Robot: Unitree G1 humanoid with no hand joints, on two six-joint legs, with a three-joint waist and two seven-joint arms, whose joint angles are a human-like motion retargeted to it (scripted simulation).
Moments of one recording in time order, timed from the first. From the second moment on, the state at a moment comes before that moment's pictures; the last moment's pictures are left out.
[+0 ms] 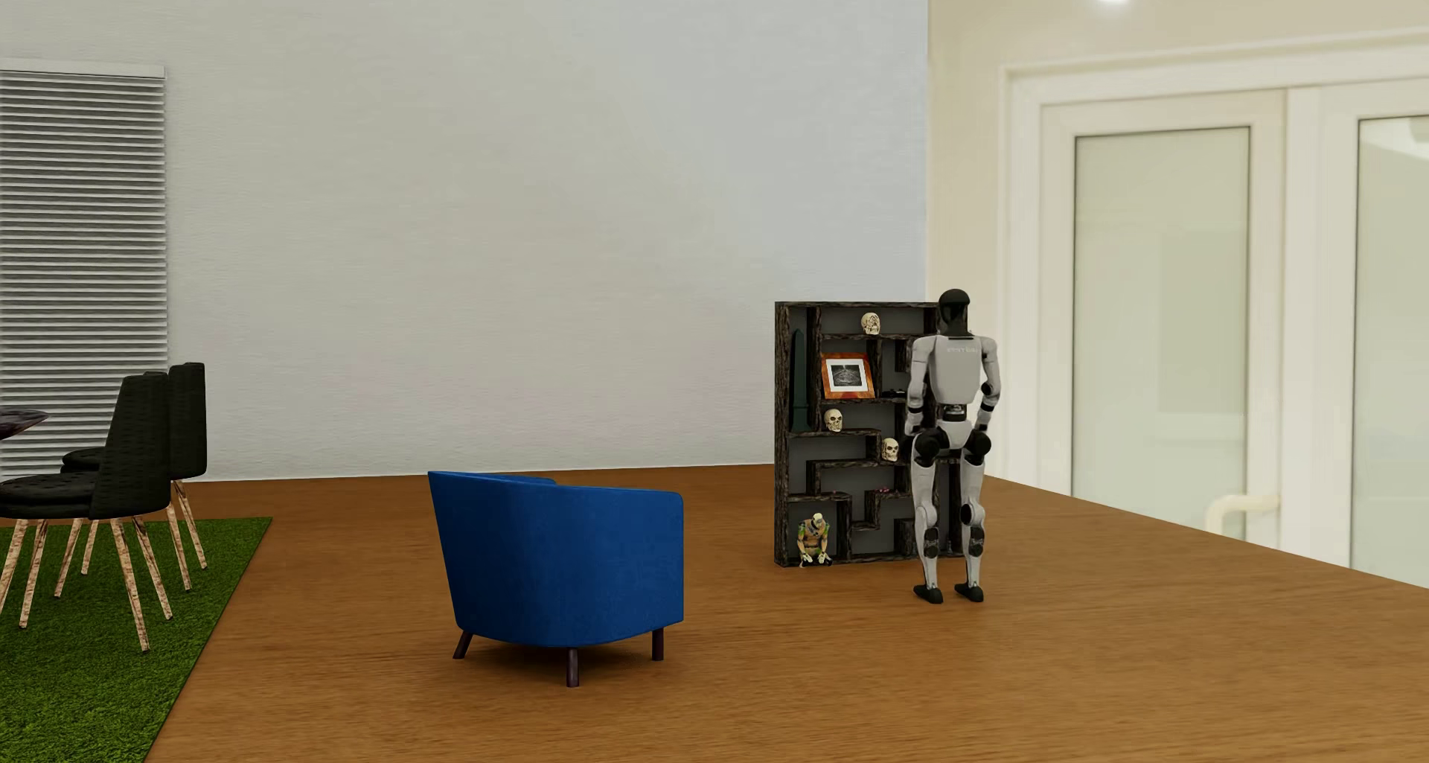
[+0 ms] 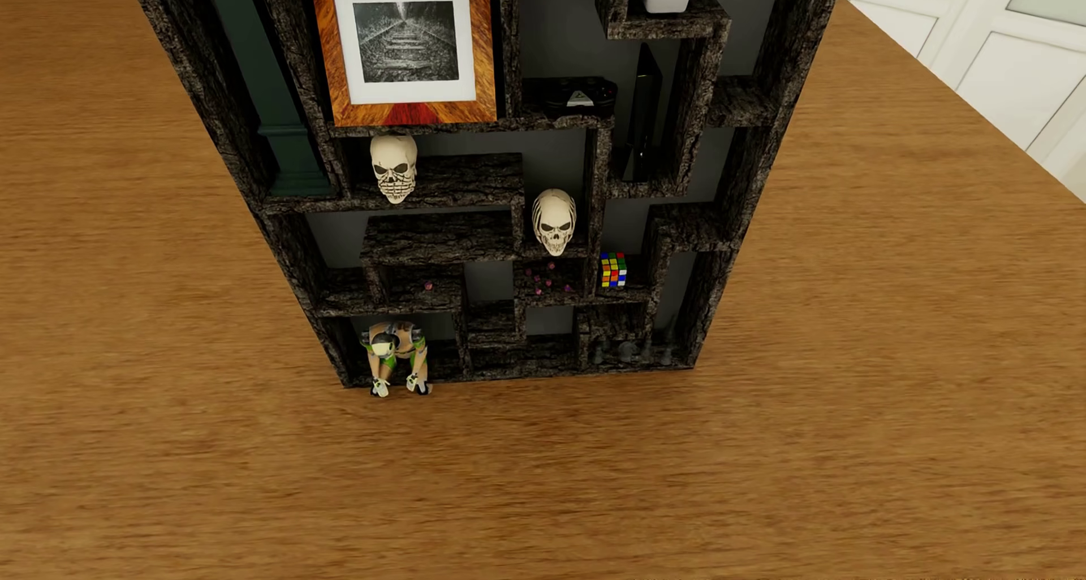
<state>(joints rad) -0.05 0.02 0.00 0.00 0.08 0.02 0.05 0.00 0.05 0.27 0.16 0.04 0.02 -0.26 -0.22 0.16 -0.20 -0.02 -0.05 -0.56 0.49 0.90 0.98 0.82 -0.82 0.26 0.09 0.00 -0.08</state>
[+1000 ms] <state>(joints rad) -0.01 0.04 -0.01 0.00 0.07 0.02 0.08 0.02 0.04 0.26 0.19 0.02 0.02 -0.28 -0.25 0.14 -0.13 0.01 -0.05 -0.52 0.46 0.90 0.97 0.83 -0.82 0.26 0.09 0.00 -0.09</state>
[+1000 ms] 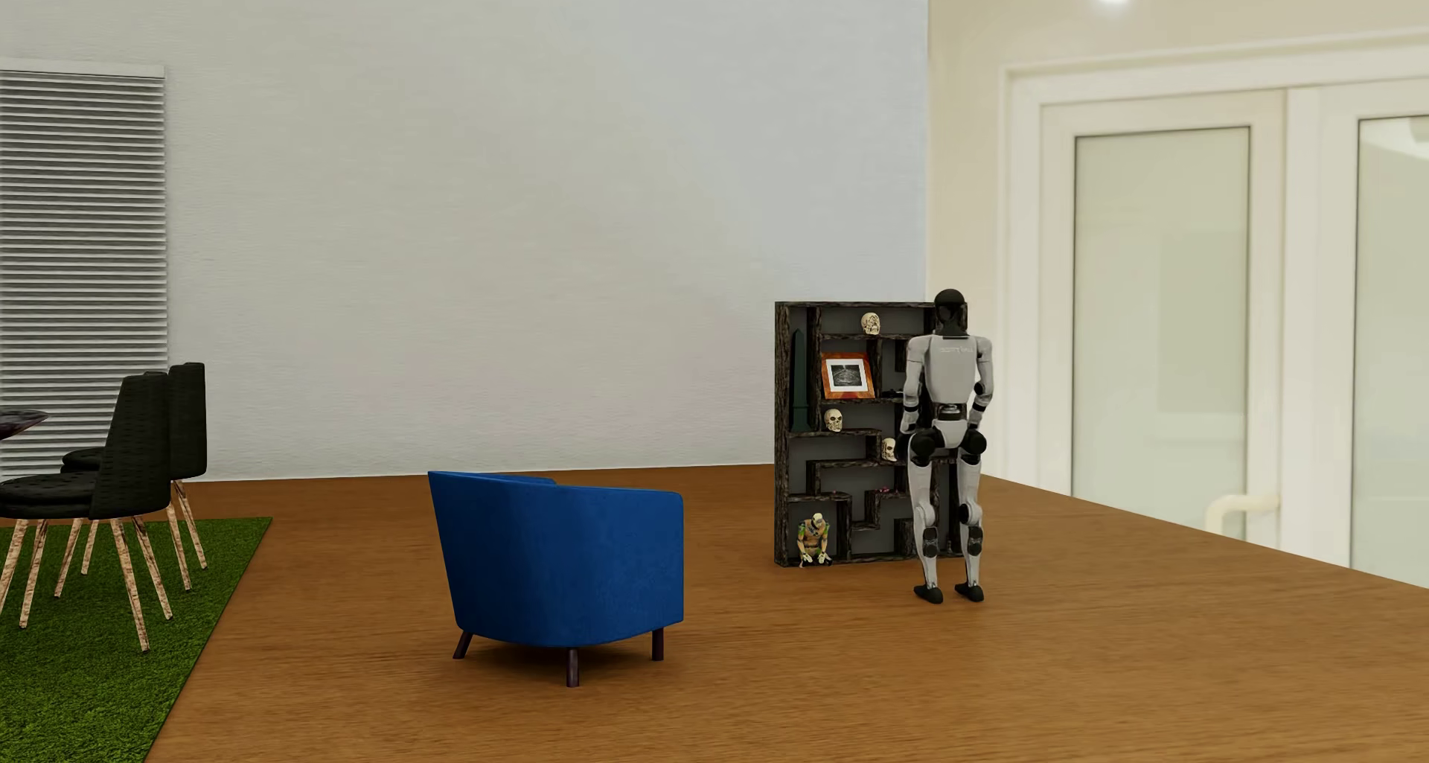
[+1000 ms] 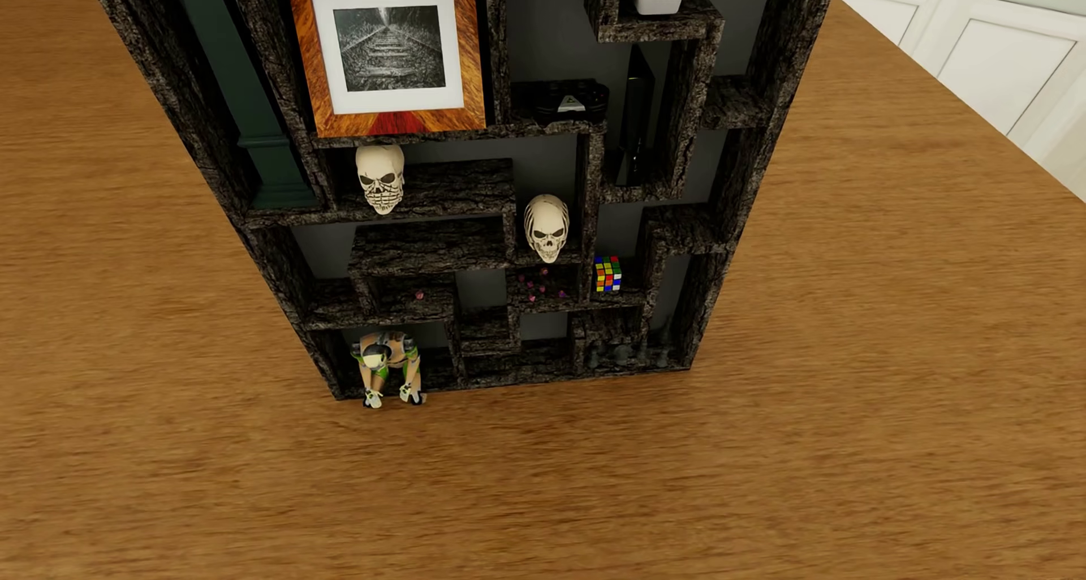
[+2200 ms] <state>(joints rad) -0.02 0.05 0.00 0.00 0.08 0.02 0.06 0.01 0.06 0.29 0.19 0.04 0.01 -0.28 -0.25 0.14 -0.17 0.00 -0.06 -0.54 0.54 0.88 0.96 0.82 -0.80 0.25 0.07 0.02 -0.08</state>
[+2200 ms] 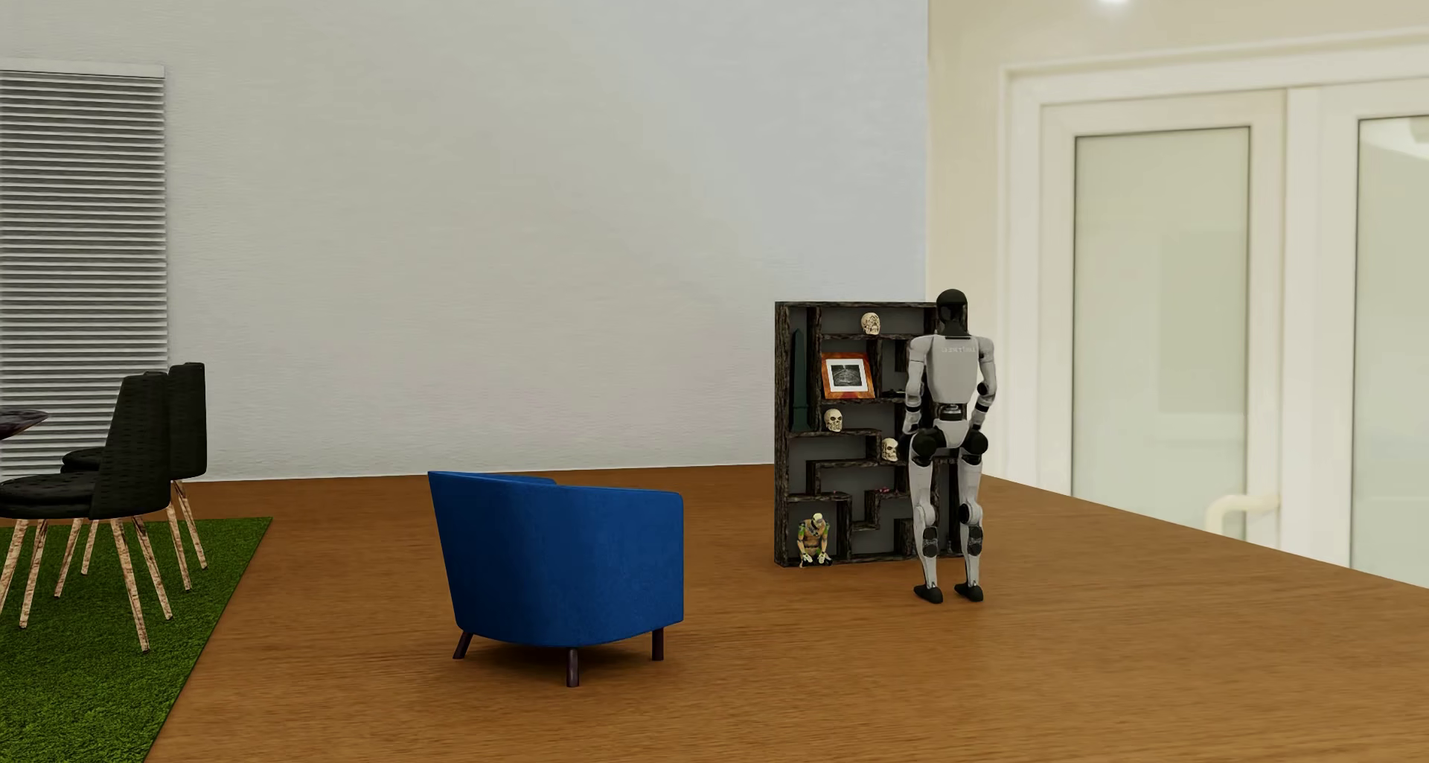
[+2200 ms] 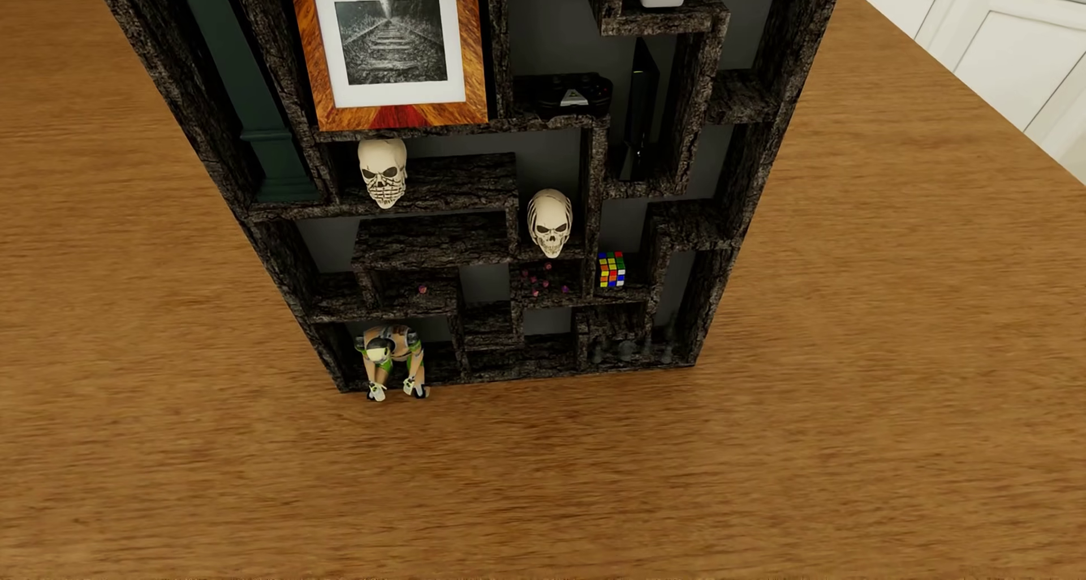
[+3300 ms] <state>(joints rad) -0.02 0.06 0.00 -0.01 0.07 0.03 0.05 -0.01 0.06 0.32 0.19 0.00 0.00 -0.29 -0.26 0.14 -0.15 0.01 -0.06 -0.54 0.54 0.89 0.95 0.82 -0.78 0.24 0.09 0.01 -0.09</state>
